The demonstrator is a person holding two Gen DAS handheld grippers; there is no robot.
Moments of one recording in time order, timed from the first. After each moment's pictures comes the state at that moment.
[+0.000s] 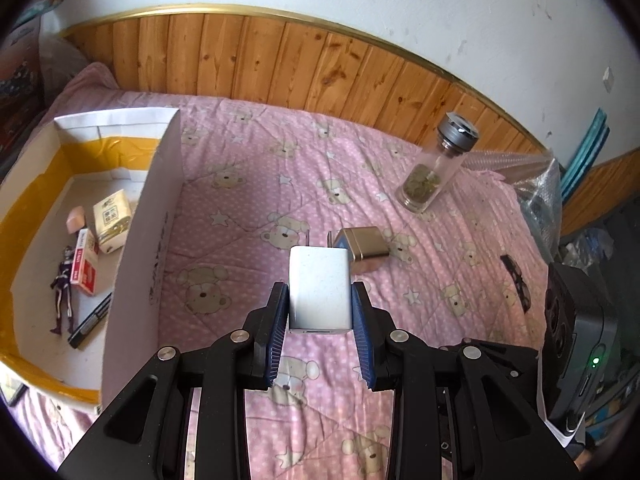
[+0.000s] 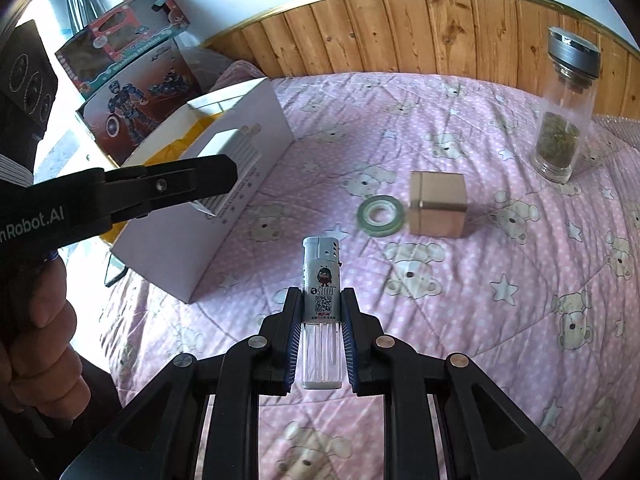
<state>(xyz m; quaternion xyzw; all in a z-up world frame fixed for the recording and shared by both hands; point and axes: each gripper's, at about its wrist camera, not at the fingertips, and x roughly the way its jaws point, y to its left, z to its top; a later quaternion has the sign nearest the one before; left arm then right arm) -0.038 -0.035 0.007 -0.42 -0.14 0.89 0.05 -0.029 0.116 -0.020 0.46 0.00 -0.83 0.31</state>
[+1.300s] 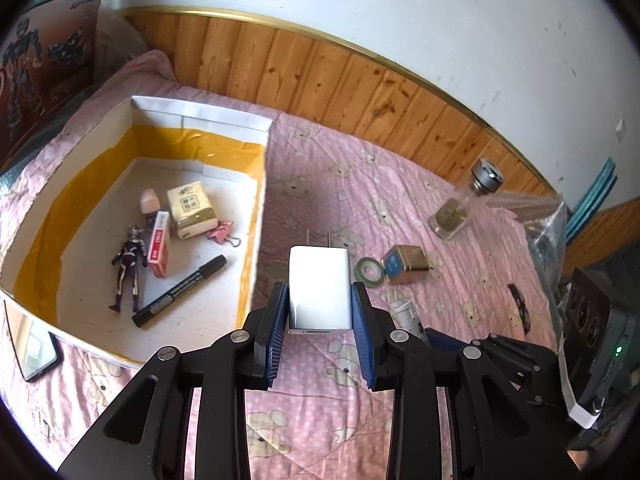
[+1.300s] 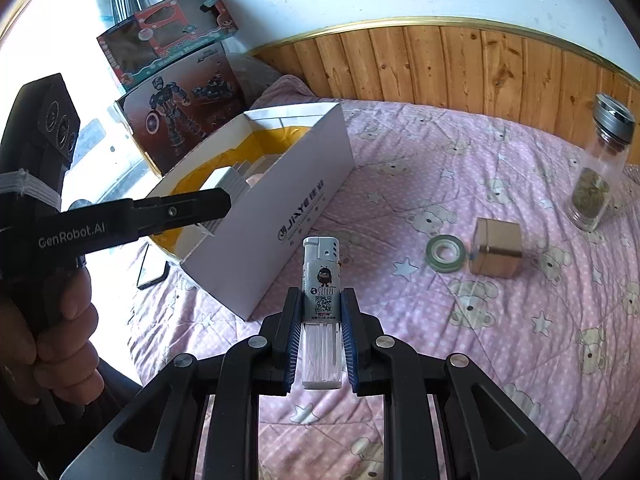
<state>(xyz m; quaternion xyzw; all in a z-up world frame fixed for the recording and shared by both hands) 0.011 -0.125 0.019 -0.40 -0.19 0.90 0.01 -0.002 0.066 0.015 0.42 0.03 -0.84 0.36</state>
